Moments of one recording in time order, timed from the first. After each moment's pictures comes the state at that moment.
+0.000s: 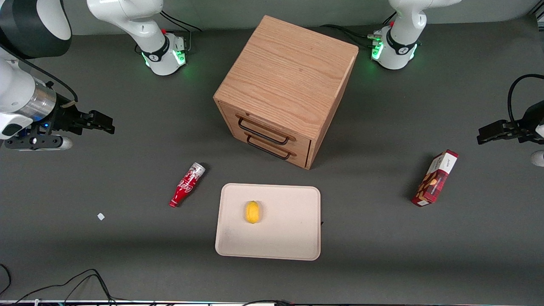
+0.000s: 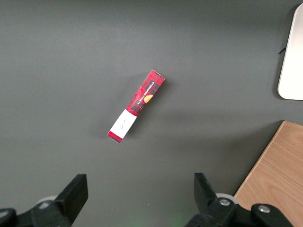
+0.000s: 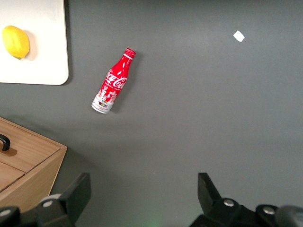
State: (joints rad) arm 0.11 0.00 -0.03 -1.71 0.03 1.62 0.10
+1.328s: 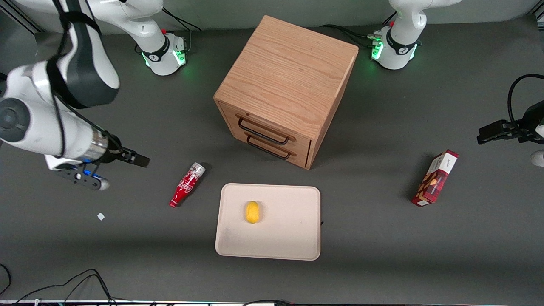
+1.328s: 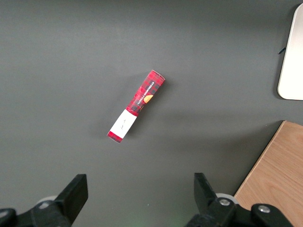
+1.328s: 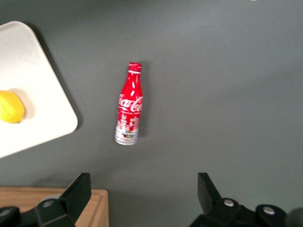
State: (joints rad) arm 0.14 0.28 0.06 -1.60 0.03 1.73 0.64
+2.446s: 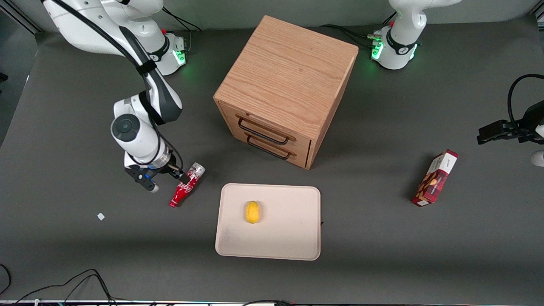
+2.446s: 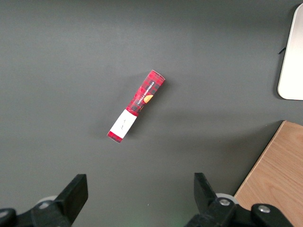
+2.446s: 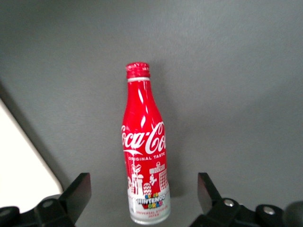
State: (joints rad) arm 0.16 0.37 0.12 -2.08 -0.13 2.50 1.04
